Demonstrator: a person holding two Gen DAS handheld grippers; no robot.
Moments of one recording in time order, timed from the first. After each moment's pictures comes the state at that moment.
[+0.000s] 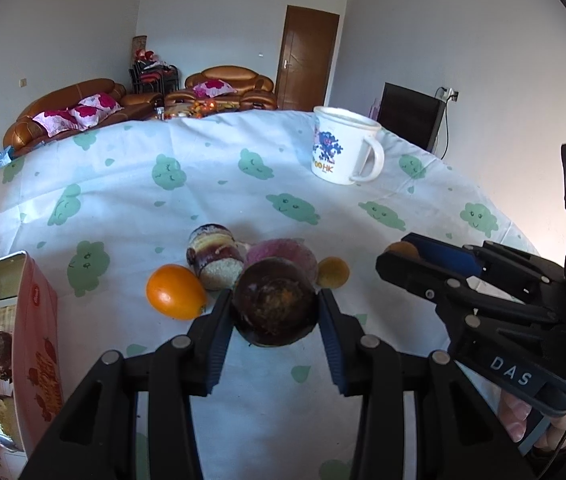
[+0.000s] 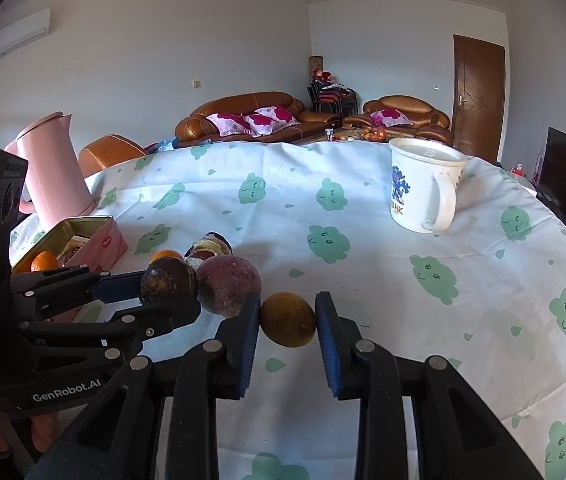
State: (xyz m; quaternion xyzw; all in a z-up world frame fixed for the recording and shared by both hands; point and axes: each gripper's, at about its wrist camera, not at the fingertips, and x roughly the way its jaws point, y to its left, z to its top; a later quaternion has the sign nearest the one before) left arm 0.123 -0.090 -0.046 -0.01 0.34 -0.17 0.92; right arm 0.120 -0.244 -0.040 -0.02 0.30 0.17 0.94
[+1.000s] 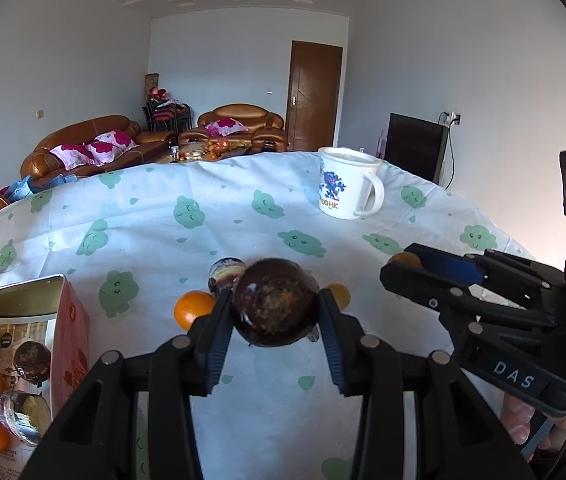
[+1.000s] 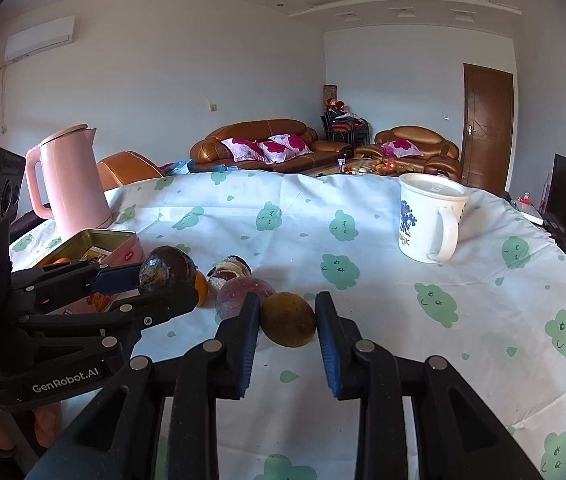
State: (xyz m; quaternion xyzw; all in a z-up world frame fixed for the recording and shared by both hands) left arm 0.098 -0.085 -0.030 0.00 0.27 -0.14 0.95; right arm 0.099 -0.243 -0.029 -0.03 0.24 0.19 0.95
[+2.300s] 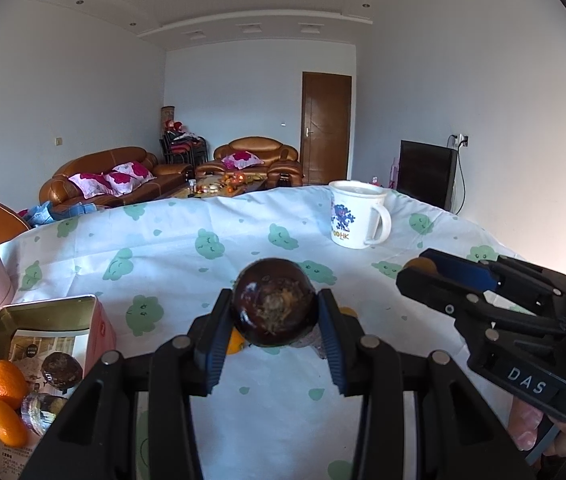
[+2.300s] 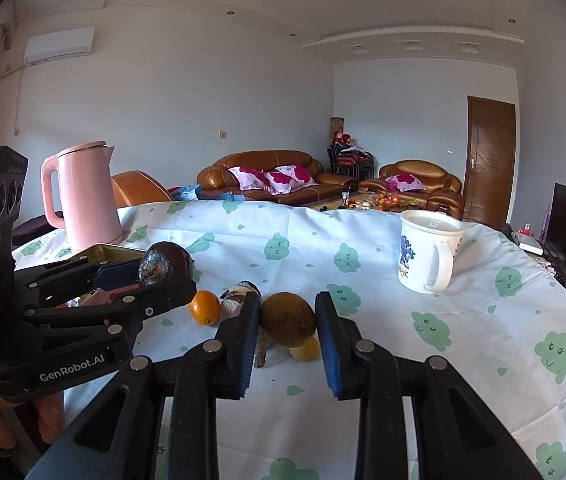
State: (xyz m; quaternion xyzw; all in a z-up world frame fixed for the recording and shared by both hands) left arm 0.076 -0.080 -0.019 0.01 0.21 -0.11 0.97; right arm 0.076 -0.245 -0.021 -0.04 0.18 0.20 0.96
